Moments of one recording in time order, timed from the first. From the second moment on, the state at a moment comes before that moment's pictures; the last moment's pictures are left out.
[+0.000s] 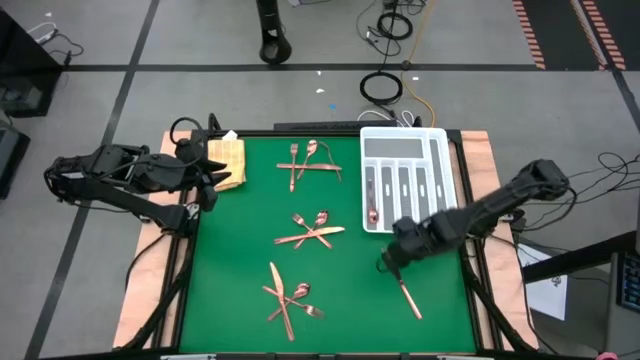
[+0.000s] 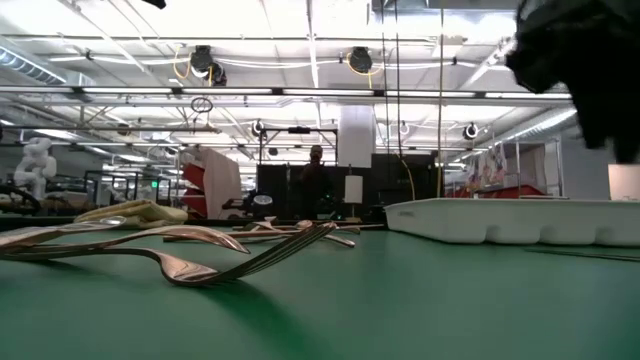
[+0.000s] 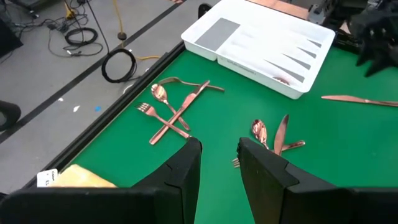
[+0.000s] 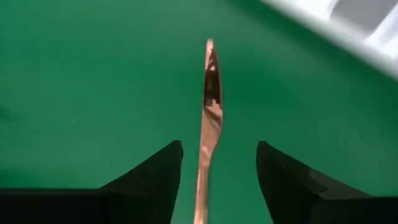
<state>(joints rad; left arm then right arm) -0.16 0.86 1.30 -1.17 -0.53 -0.48 0.45 1.37 0.93 -0.92 0.00 1.60</state>
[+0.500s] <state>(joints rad) -0.16 0.86 1.30 -1.17 -0.52 -0.49 0.60 1.61 0.88 -0.65 -0.03 1.80</state>
